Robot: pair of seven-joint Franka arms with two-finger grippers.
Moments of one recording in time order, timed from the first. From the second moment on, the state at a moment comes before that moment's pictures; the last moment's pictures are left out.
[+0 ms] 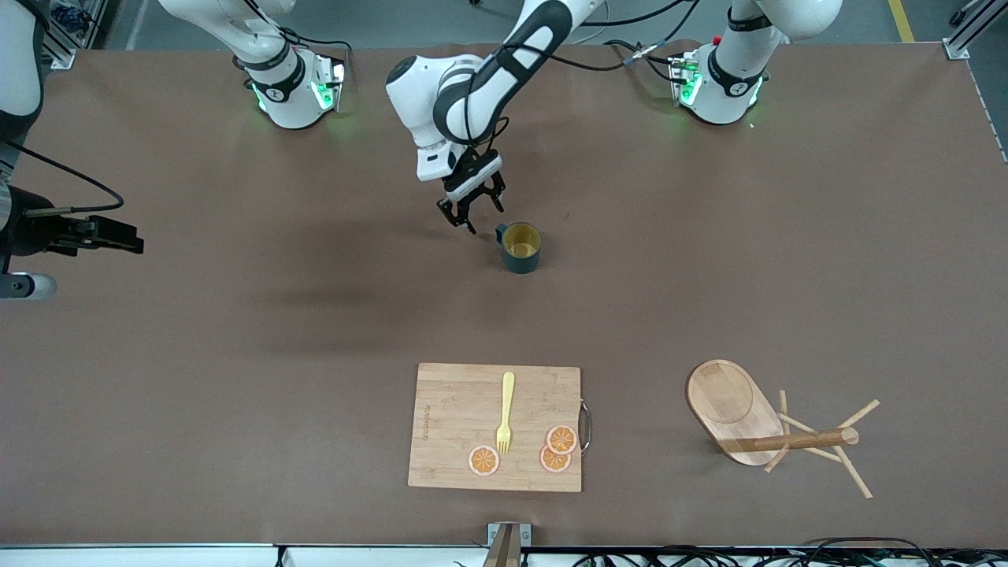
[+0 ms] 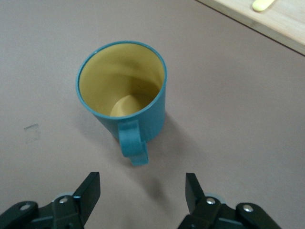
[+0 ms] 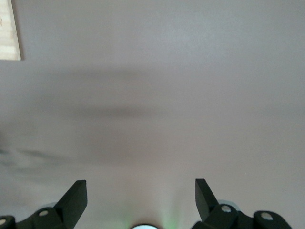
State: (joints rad) left arm -1.25 0.81 0.06 -1.44 0.53 1.94 -2.16; right arm 0.05 0.23 -0.10 -1.36 0.02 1.39 -0.07
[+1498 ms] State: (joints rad) left arm -1.29 0.89 0.11 -1.36 0.62 1.84 -2.26; right arm 0.04 -0.08 -0.10 -1.56 0.01 1.43 -0.07
